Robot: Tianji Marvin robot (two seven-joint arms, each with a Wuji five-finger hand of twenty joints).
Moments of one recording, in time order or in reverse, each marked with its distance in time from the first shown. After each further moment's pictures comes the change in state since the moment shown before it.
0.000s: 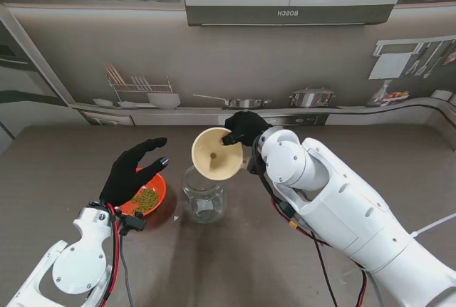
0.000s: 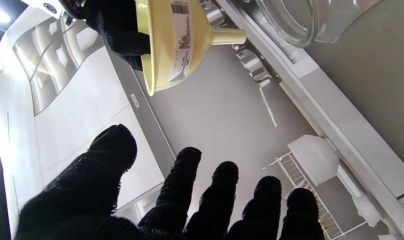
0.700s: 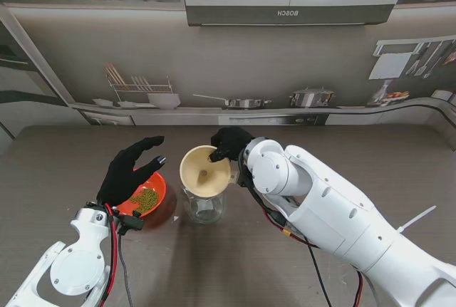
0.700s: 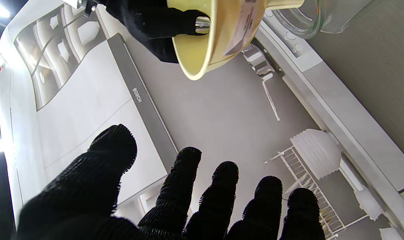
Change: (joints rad) left arm 0.012 -0.003 -0.011 -0.016 -0.001 -0.002 0.012; right arm 0.053 -0.015 -0.133 0.059 -0.032 -0.017 0.043; left_hand 0.000 0.000 0.000 0.000 0.001 0.000 0.000 0.000 0.000 0.000 0.000 0.000 0.000 0.009 0.000 0.000 0.000 0.008 0.000 0.000; right_hand 0.003 0.063 -0.043 0.000 -0.027 0.000 0.000 0.000 0.000 -0.002 -0.060 -0.027 0.000 -0.001 -0.066 -0.033 -0.001 -0.001 -0.027 -0.017
